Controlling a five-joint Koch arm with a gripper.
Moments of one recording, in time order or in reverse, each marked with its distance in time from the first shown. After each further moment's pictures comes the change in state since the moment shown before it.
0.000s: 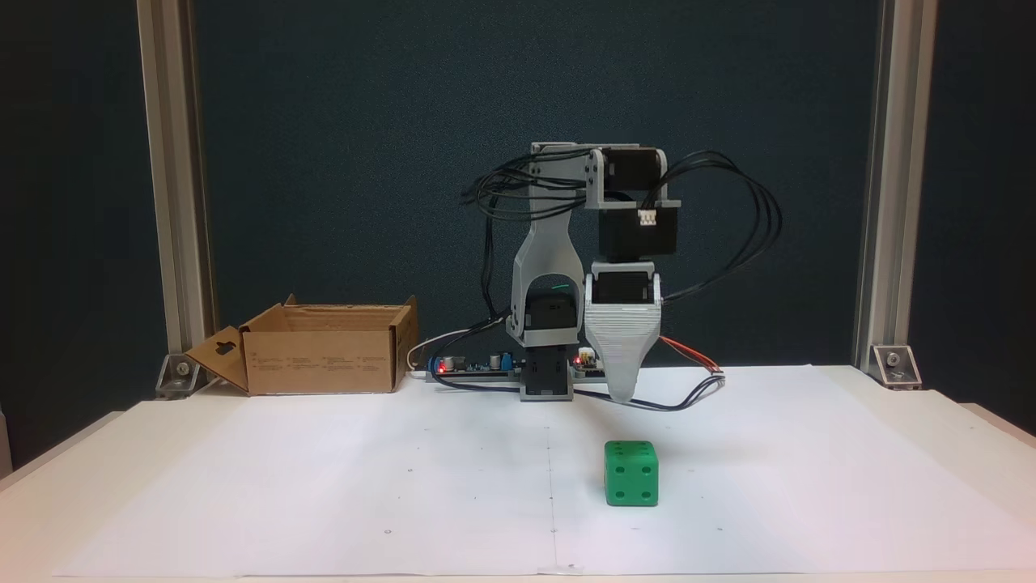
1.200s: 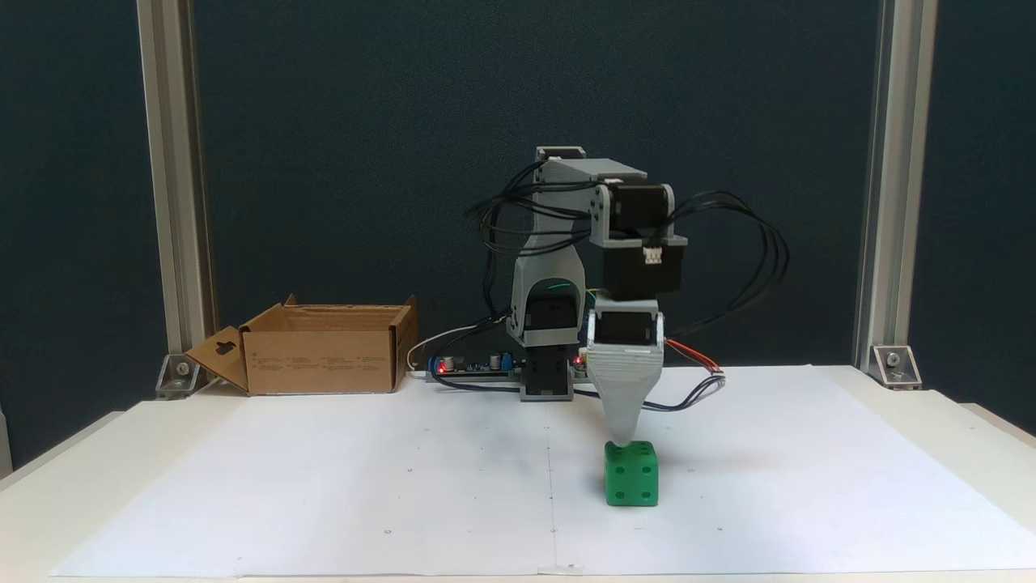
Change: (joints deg) arm -0.4 -7.3 -0.3 -1.1 0.0
